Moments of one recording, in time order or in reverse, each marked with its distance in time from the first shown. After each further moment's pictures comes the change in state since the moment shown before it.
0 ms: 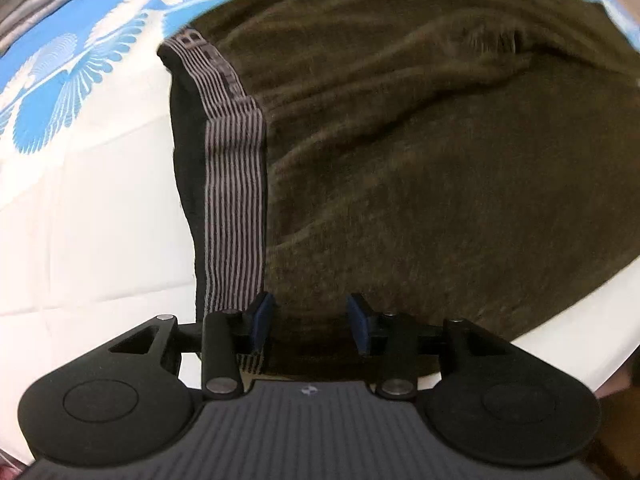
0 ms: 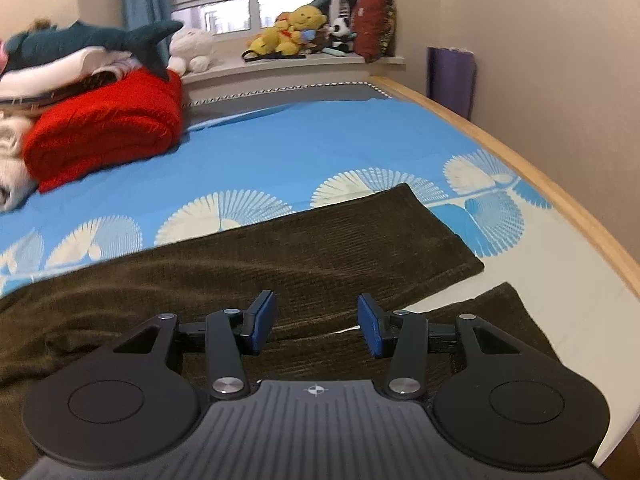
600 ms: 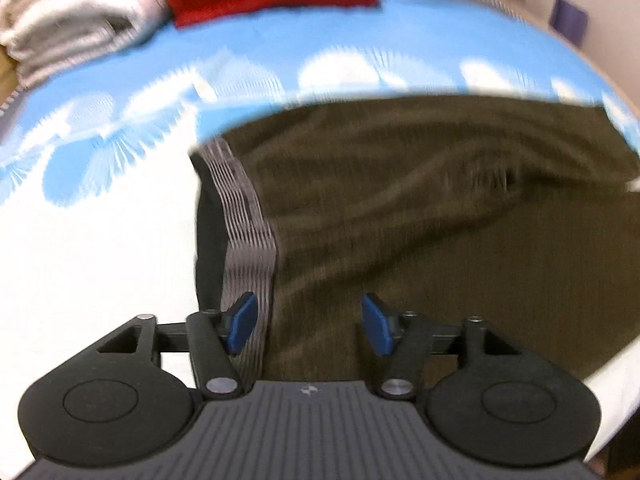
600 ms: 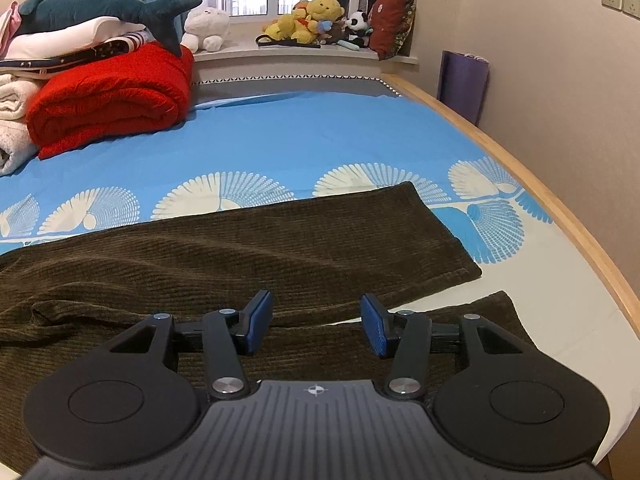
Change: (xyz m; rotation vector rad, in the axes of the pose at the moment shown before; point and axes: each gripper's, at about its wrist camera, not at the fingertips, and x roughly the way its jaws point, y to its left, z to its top) left arm -0.044 -0.002 0.029 -0.132 -0.303 0.022; right arm 0.006 0.006 -0.003 -0.069 0.021 -0.008
